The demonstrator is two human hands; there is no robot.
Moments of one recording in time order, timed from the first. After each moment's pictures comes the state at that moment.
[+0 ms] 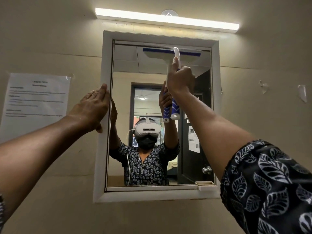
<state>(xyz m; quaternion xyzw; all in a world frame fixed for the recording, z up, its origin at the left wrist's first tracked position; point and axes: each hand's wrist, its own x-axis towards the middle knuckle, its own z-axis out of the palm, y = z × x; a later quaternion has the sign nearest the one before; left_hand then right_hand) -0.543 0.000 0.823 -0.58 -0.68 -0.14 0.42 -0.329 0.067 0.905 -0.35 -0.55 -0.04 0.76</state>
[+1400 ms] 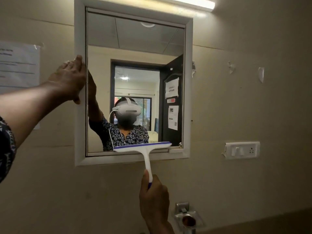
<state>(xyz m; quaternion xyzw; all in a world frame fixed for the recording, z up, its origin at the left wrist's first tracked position) -0.535 -0.003 0.823 -0.57 -0.69 -0.15 0.42 -0.315 0.001 0.544 -0.51 -0.62 0.10 0.58</state>
